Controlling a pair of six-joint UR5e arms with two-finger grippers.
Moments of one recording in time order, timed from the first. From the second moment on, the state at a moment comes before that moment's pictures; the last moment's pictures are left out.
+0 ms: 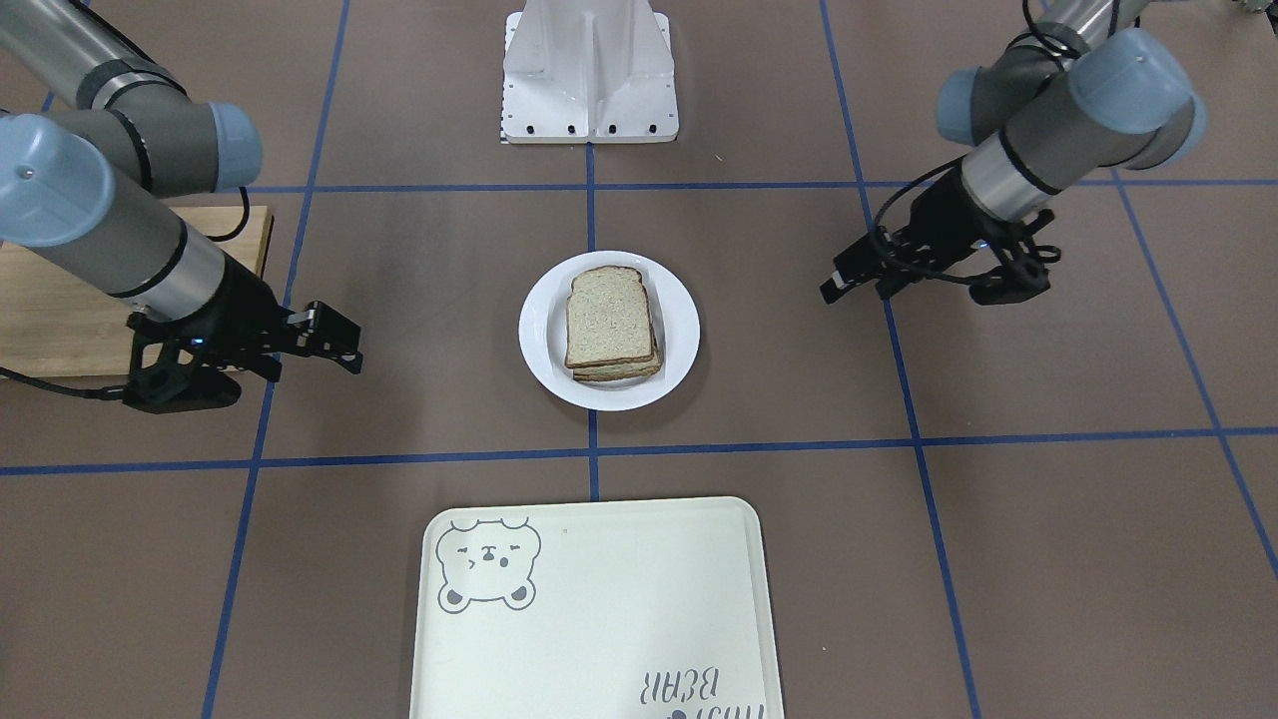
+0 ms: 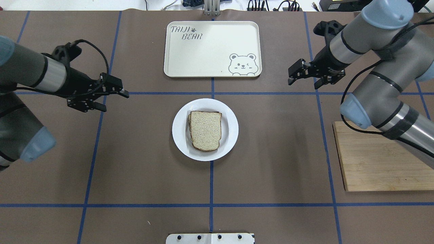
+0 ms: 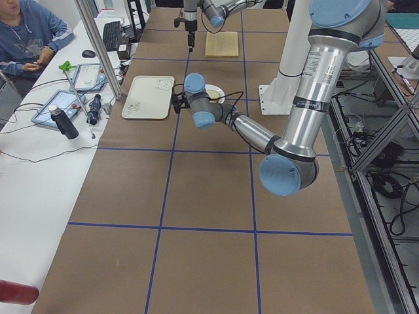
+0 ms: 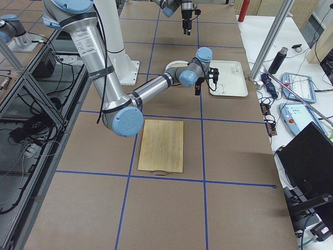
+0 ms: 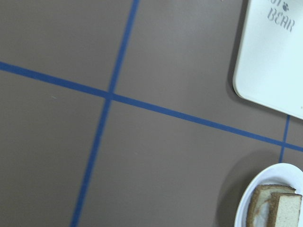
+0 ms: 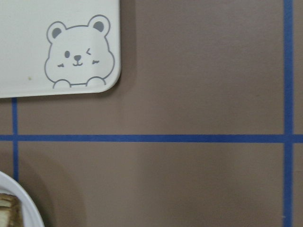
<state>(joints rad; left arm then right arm) -0.82 -1.87 -1.74 -2.28 -2.25 -1.56 0.96 -1.18 1.69 -1.36 2.30 0.92</state>
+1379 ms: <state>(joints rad) -0.59 -2.00 -1.32 -2.99 -2.07 -1.83 1.04 -1.34 1.76 -1.45 2.30 0.76</state>
